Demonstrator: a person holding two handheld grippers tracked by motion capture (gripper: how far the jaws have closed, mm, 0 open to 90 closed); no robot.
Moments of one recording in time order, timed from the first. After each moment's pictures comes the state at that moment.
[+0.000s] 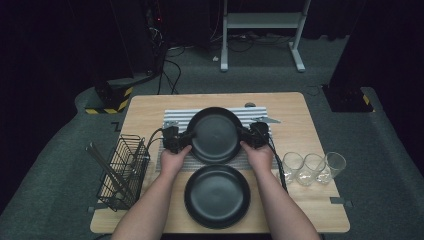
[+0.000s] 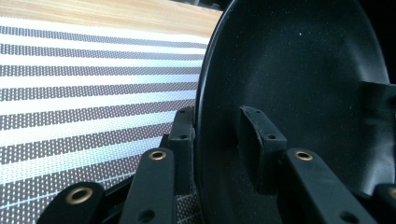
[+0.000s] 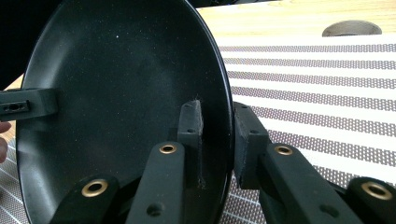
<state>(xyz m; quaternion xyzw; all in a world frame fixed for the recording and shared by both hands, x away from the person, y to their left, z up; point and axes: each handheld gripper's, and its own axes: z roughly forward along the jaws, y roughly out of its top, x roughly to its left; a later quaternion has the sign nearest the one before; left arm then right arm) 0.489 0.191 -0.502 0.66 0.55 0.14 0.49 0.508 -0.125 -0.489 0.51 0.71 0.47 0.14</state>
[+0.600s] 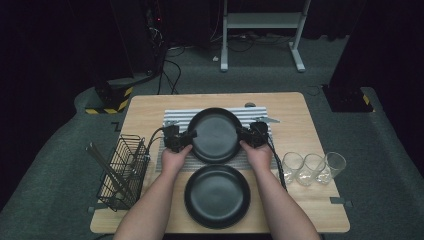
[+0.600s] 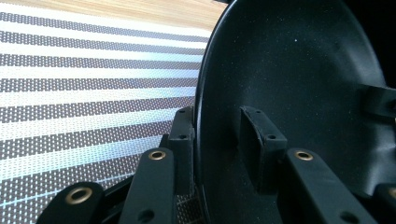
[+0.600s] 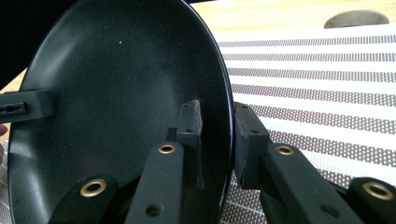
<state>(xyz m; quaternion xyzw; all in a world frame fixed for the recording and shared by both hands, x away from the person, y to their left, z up) 0.497 0.188 -0.504 0.66 0.57 0.13 0.47 0.518 -0.125 -0.499 0.52 0.70 0.47 0.12</state>
